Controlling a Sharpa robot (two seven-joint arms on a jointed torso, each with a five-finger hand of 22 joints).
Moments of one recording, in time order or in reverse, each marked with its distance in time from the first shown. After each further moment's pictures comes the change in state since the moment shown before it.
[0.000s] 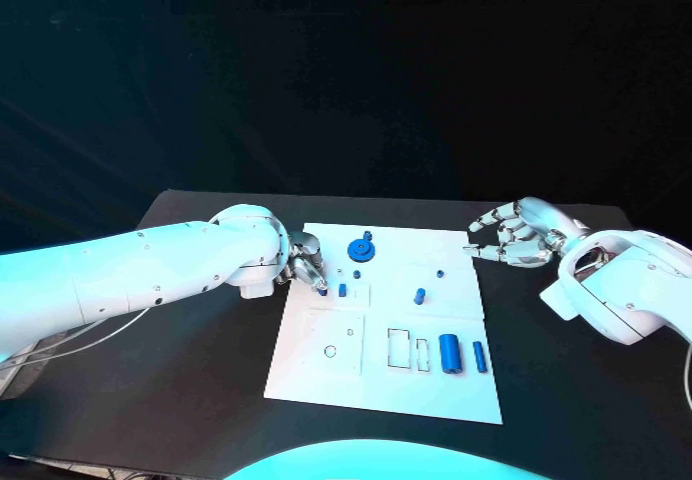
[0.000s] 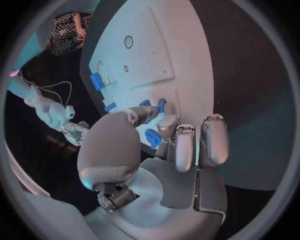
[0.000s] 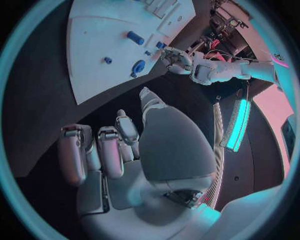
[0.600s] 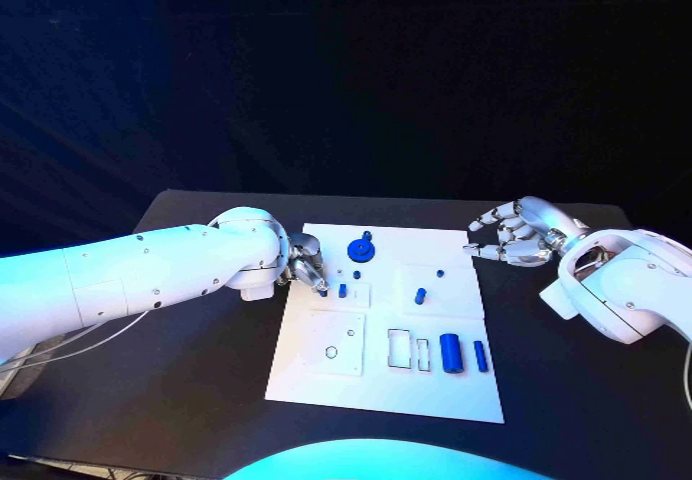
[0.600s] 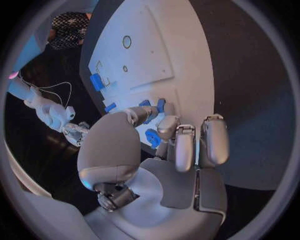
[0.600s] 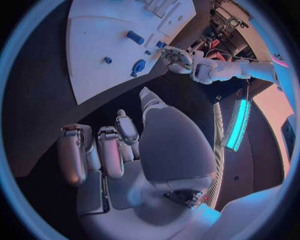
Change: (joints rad) left arm -0.010 -0.002 0.001 0.010 -0.011 -0.019 0.001; left_hand -0.001 -0.001 0.000 0.000 0.015 0.011 -0.001 0.000 -0.002 0.018 -0.004 0.011 0.023 0.000 0.000 0.000 0.000 0.000 0.000 0.000 0.000 0.001; right arm 0.000 -0.001 0.000 0.000 0.000 0.000 0.000; right_hand 0.000 0.000 0.000 0.000 0.000 0.004 0.004 0.000 -0.001 0.000 0.000 0.000 0.000 0.000 0.000 0.000 0.000 0.000 0.000 0.000 -0.005 0.000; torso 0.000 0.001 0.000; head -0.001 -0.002
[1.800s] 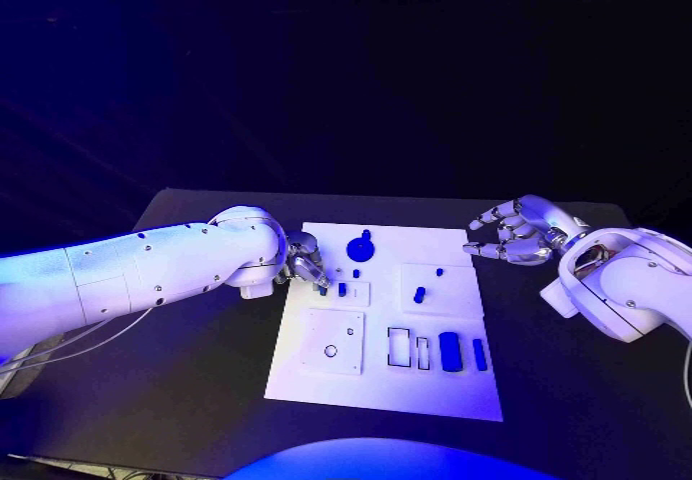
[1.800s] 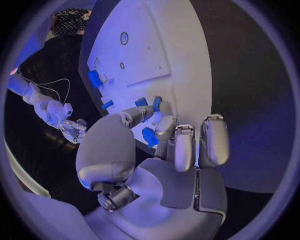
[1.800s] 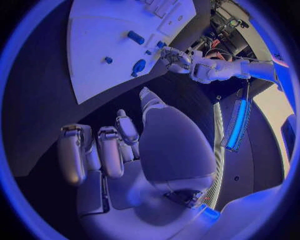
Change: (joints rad) left arm -0.002 0.012 -0.001 -0.033 0.020 -0.006 0.003; left_hand -0.126 -0.034 -0.032 -0.035 -0.020 0.041 -0.038 -0.011 0.002 0.020 -0.019 0.000 0.030 0.000 -0.015 0.000 0.000 0.000 0.007 -0.007 -0.007 -0.004; right arm 0.000 -0.003 0.000 0.001 0.000 -0.001 0.000; right_hand 0.000 0.000 0.000 0.000 0.000 0.000 0.000 0.004 0.000 0.000 0.000 0.000 0.000 0.000 0.000 -0.004 0.000 0.000 0.000 0.000 0.000 0.000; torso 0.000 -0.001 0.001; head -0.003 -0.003
